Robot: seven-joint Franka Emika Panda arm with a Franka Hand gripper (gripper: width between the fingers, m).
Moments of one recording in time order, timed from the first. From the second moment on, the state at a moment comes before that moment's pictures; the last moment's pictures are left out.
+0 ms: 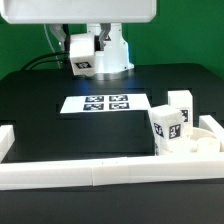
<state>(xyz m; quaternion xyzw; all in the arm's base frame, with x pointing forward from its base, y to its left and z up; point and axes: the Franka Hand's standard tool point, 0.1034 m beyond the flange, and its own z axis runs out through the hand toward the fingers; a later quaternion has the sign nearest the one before) 0.597 -0.068 0.168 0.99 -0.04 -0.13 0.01</state>
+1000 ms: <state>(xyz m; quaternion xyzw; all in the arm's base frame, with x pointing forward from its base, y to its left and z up) 0.637 0.029 0.178 0.98 0.04 0.18 0.06</state>
